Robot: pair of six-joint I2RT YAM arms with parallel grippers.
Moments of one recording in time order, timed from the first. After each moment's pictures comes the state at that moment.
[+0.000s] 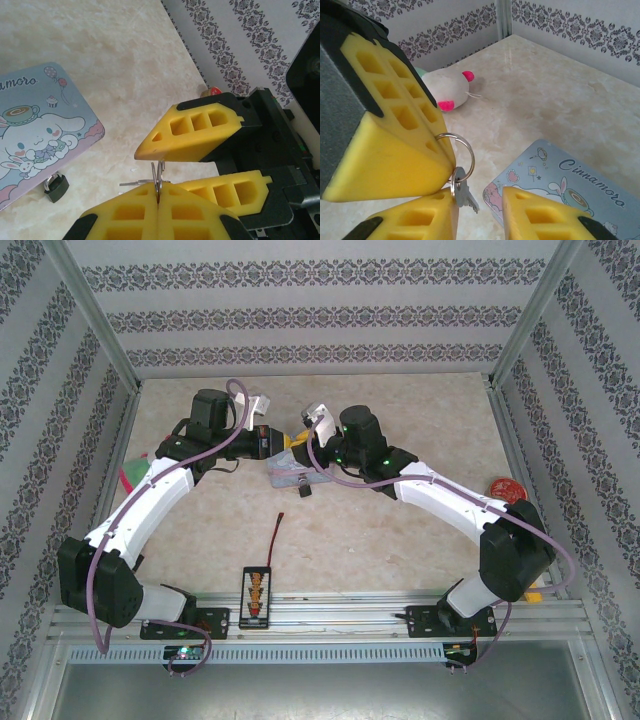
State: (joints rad) left arm -0.30 1.37 1.20 -0.44 0.69 -0.38; right arm 0.67 1.54 1.15 0.01 -0.36 0.05
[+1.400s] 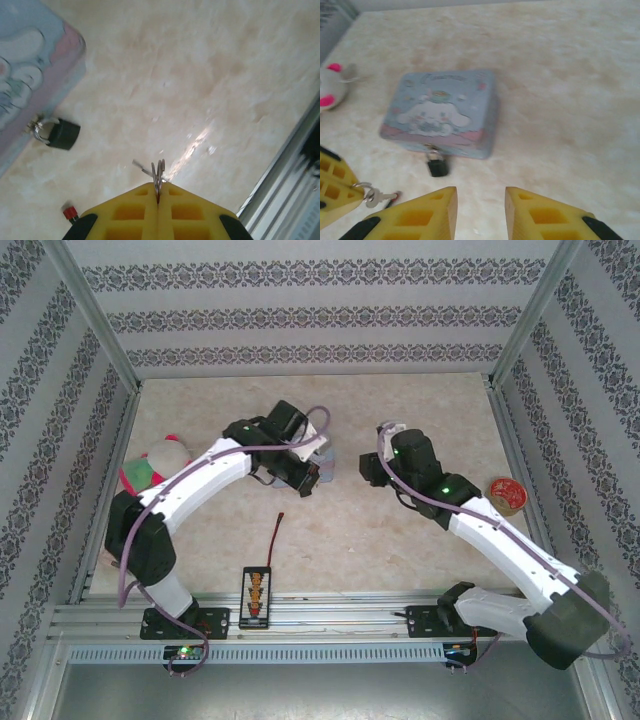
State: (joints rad) left arm -0.61 1.70 1.49 -0.94 0.34 0.02; right arm 0.54 1.11 0.93 -0.43 0.05 0.39
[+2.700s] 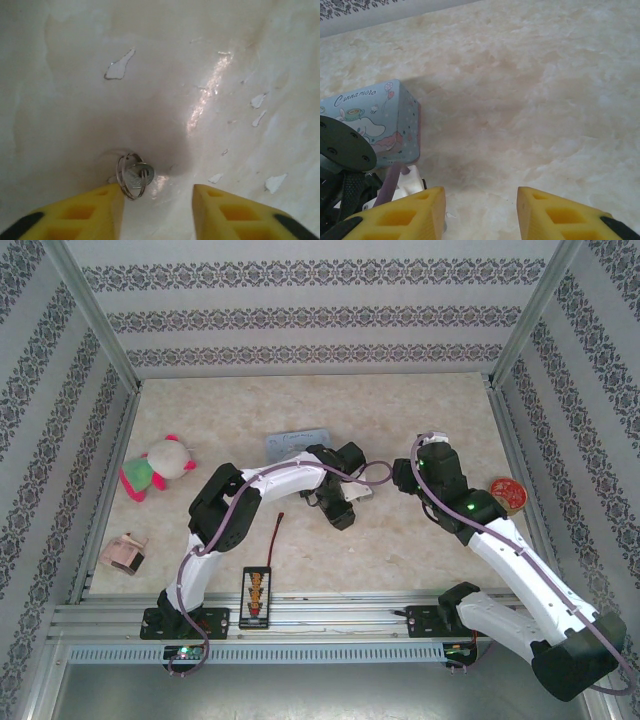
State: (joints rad) left arm -0.80 2.18 1.69 -0.95 0.28 0.22; right arm 0.45 0.95 0.85 -0.56 0.21 0.47
